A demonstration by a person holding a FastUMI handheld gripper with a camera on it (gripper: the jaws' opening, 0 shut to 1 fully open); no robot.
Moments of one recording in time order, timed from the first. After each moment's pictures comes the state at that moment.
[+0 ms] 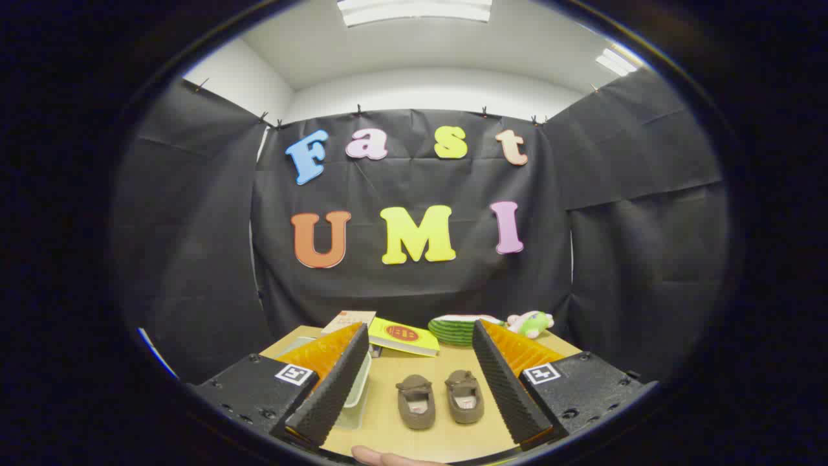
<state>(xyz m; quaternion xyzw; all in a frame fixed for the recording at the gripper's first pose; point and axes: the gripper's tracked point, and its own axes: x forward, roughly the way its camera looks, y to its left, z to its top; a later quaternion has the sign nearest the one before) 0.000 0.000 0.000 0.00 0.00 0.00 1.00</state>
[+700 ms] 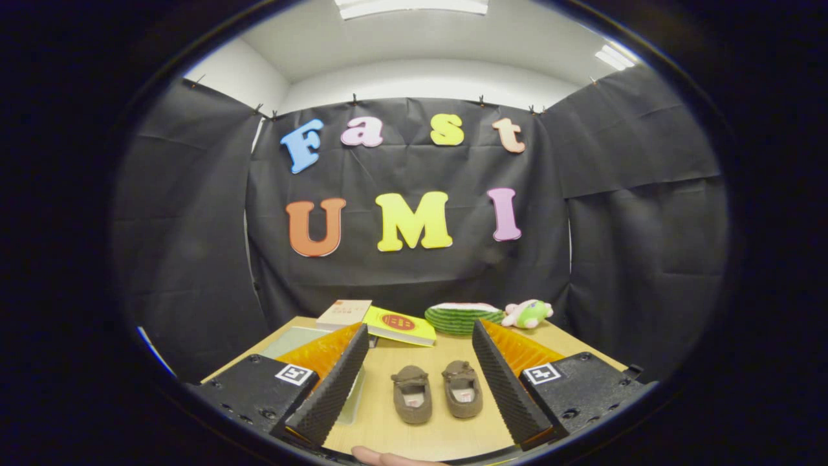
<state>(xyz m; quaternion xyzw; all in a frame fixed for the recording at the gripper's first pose) 0.015 -0.014 -0.029 0.00 0.03 -0.01 1.00</state>
